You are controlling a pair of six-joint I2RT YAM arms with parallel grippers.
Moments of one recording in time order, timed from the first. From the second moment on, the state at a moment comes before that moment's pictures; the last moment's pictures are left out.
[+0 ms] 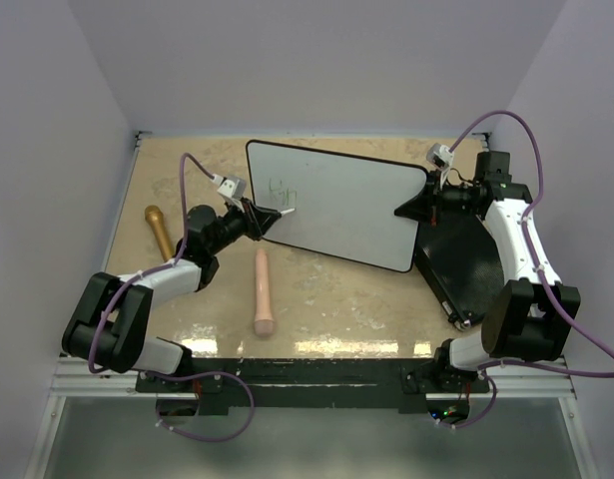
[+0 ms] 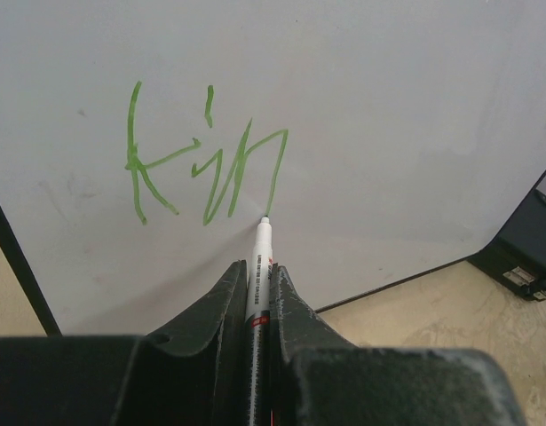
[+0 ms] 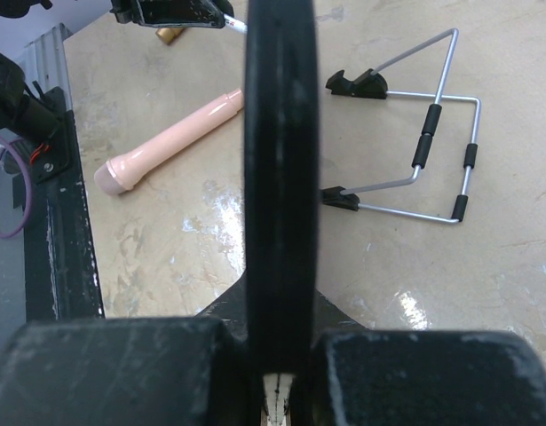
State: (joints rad) left arm -0.32 1.42 0.54 0.81 0.46 -0.38; right arm -0.13 1.45 1.25 -0.81 -1.22 -0.68
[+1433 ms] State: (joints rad) left arm -0.39 1.36 0.69 0.78 0.37 -0.44; right arm -0.13 1.45 1.25 -0.83 -1.22 -0.69
